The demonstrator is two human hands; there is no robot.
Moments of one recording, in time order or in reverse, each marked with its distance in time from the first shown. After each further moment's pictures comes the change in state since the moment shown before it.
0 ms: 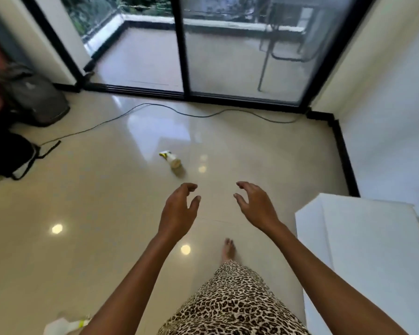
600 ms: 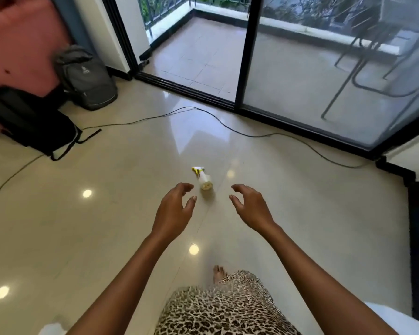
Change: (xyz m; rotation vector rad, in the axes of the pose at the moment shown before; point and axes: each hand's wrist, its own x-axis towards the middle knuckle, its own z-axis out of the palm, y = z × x) left_hand 0.244 -0.065 -0.069 0.010 0.167 -0.236; right_hand 0.297 -0.086 0.067 0.009 -0.254 -0.144
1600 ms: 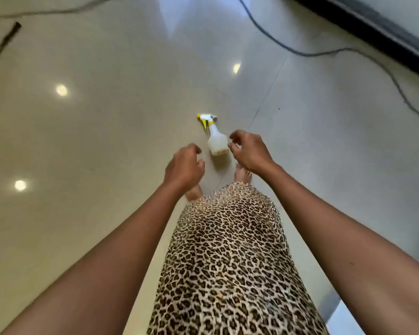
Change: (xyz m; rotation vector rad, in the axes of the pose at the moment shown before) left_hand 0.411 -0.199 0.140 0.242 -0.494 -0.416; right_hand 0.440 0.074 0.190 -0.055 -0.404 0.308
